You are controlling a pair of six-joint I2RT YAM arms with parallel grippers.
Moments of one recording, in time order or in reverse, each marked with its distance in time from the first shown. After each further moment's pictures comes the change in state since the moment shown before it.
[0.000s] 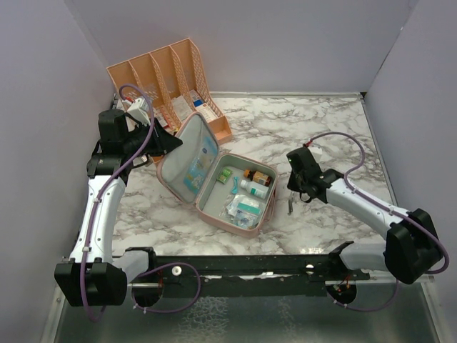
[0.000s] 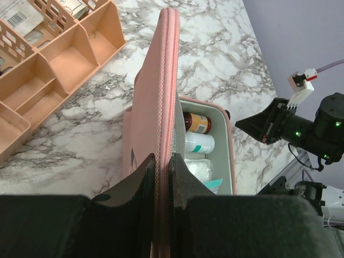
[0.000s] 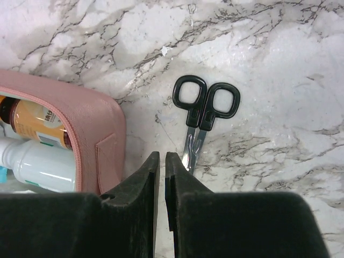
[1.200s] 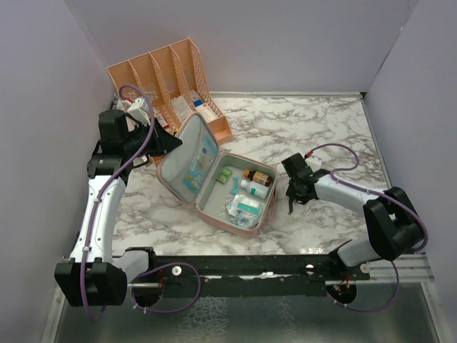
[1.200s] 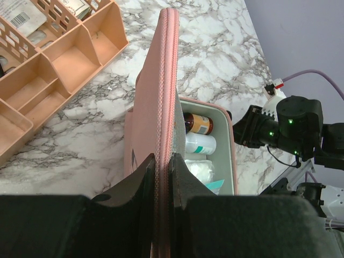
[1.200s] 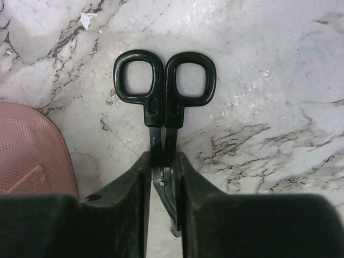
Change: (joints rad) left arm 0.000 0.000 -0.005 0.006 -0.008 0.000; right arm -0.037 0.190 -0.047 0.021 -0.002 0.160
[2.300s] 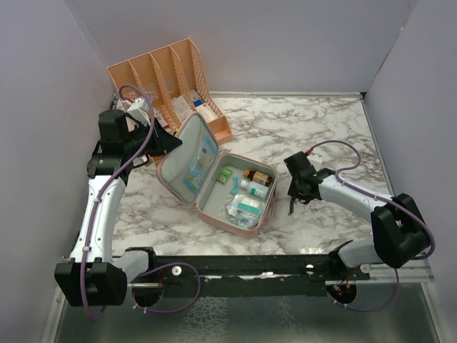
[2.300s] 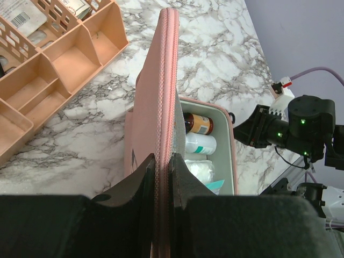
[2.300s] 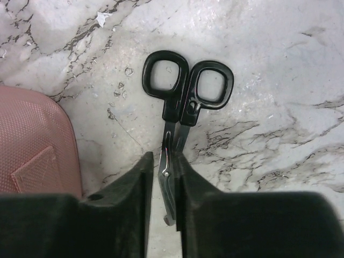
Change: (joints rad) left arm 0.000 0.000 0.000 0.000 -0.002 0.000; right arm -0.003 -0.064 0.014 -0.043 -0.001 -0.071
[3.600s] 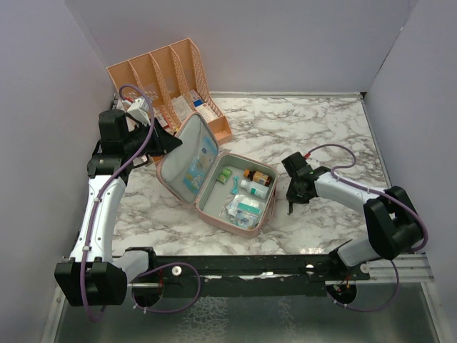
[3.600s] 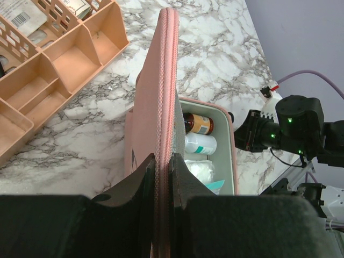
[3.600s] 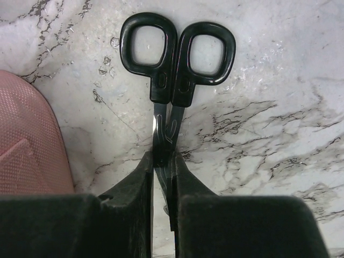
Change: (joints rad) left arm 0.000 0.002 -0.001 0.001 0.000 0.000; right arm -0.001 0.074 0.018 -0.053 -0.090 0.047
